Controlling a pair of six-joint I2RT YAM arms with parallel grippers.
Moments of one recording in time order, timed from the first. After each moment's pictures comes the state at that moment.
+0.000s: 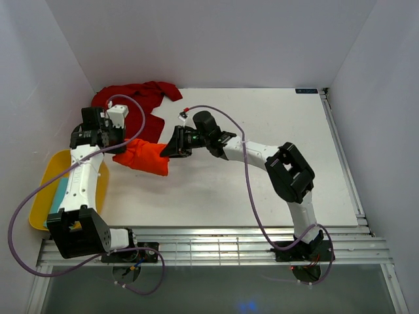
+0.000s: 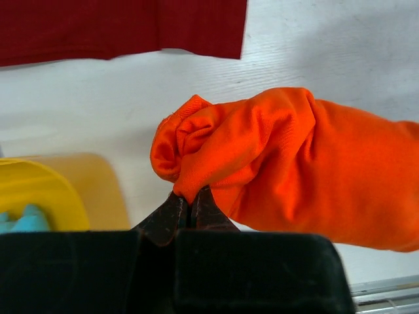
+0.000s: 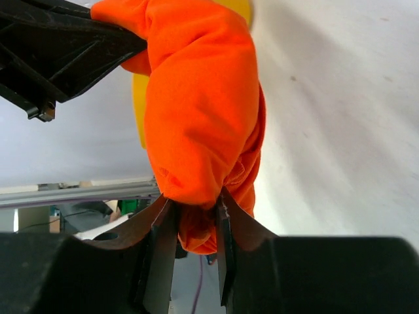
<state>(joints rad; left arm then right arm) 0.14 1.32 1.20 -0.78 0.23 0.24 0.82 2.06 1.50 0.17 -0.66 0.98</state>
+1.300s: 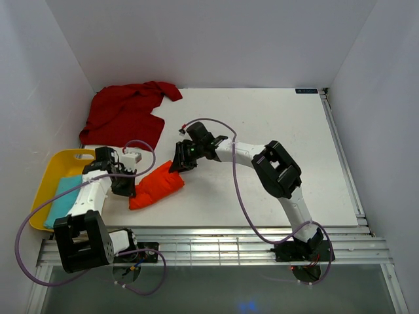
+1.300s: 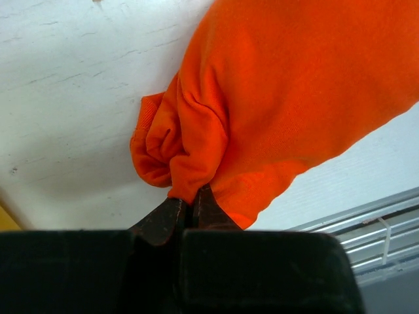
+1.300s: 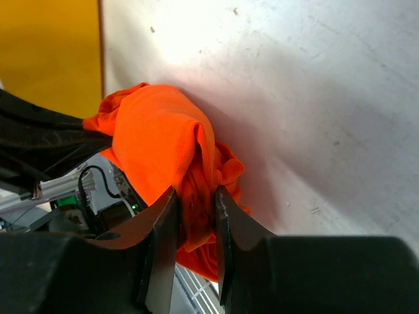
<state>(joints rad) 0.20 1.21 0.72 -0.80 0.31 0.43 0.84 2.21 1.60 -0.12 -0.58 0.80</state>
